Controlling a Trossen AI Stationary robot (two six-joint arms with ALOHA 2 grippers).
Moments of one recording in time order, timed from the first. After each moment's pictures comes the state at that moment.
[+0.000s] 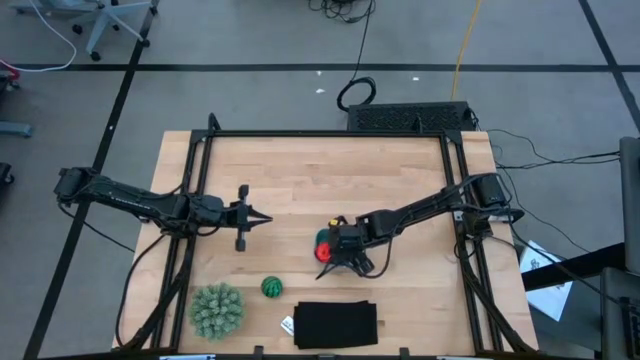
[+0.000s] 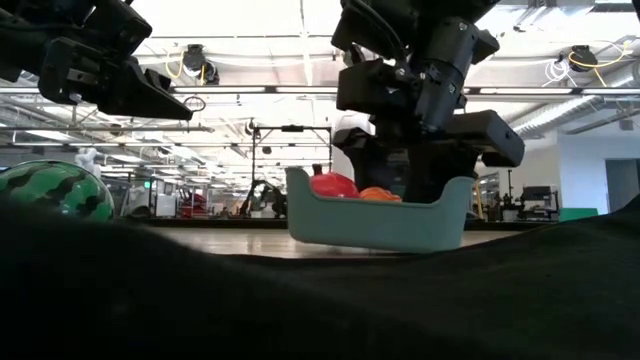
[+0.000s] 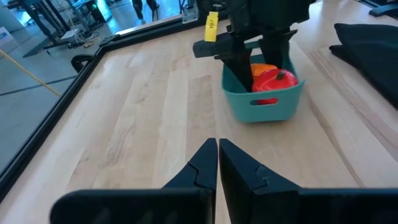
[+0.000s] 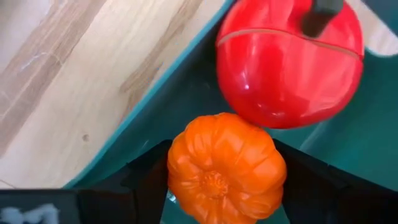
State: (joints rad) left arm -0.15 0.78 0.26 0.15 -0.18 0.19; right arm 0.17 1.88 1.16 -0.42 -0.03 -0.37
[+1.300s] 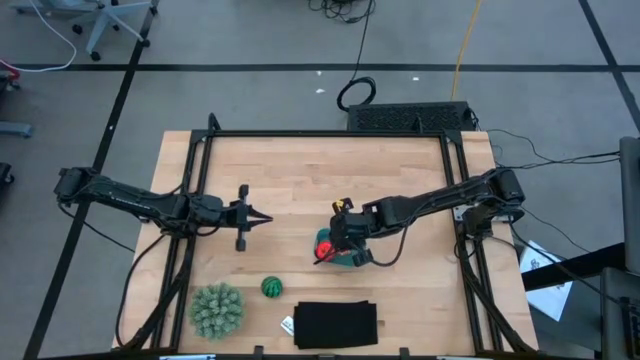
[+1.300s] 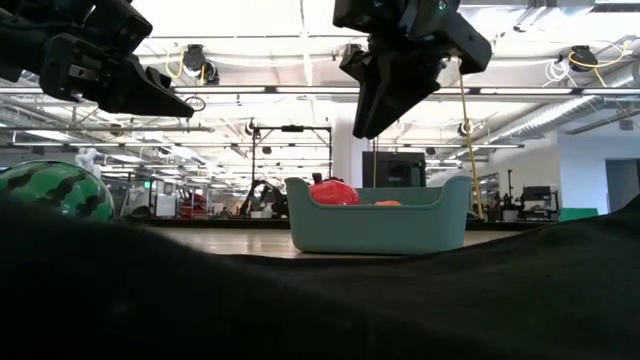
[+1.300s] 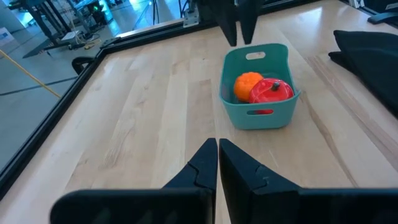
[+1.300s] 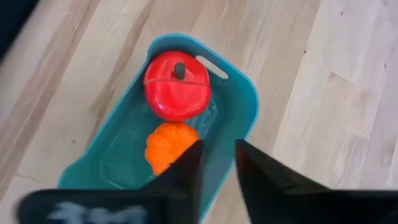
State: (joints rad) left arm -0.15 0.78 0.26 0.17 -0.18 0.17; right arm 0.18 1.74 1.33 -0.68 0.13 -0.28
